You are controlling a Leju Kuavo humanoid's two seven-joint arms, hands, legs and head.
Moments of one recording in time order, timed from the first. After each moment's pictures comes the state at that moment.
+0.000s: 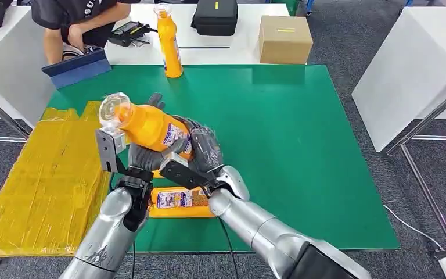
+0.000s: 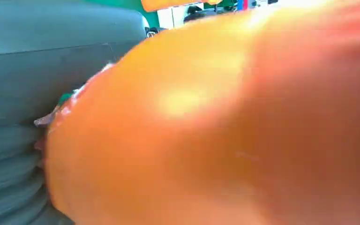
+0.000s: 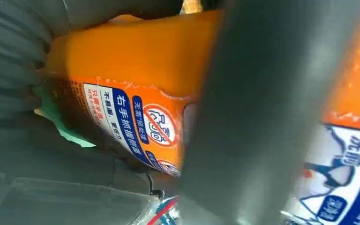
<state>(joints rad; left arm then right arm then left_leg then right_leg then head) -0.41 -0.19 -0.39 -1.29 0.14 0.04 -0.21 -0.75 0.34 0.87 -0.54 0.11 -0.62 -0.52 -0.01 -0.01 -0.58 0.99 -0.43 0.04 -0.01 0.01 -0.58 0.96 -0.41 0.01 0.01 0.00</state>
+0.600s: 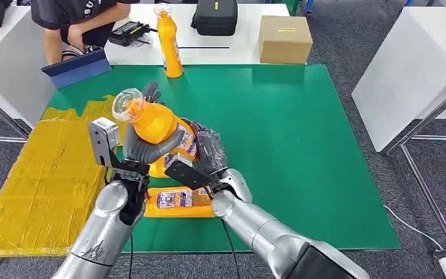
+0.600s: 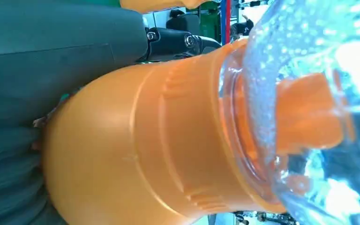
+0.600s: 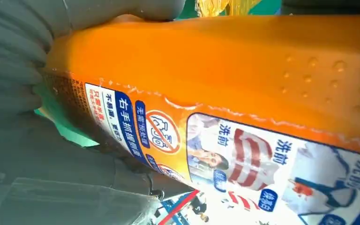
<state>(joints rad) -0.43 -0.18 -0.39 -1.34 0.13 0.04 -0.20 -0.74 0.35 0.84 -0.50 0.11 -0.63 -0.53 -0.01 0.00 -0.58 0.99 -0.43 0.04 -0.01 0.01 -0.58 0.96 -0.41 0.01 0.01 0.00</state>
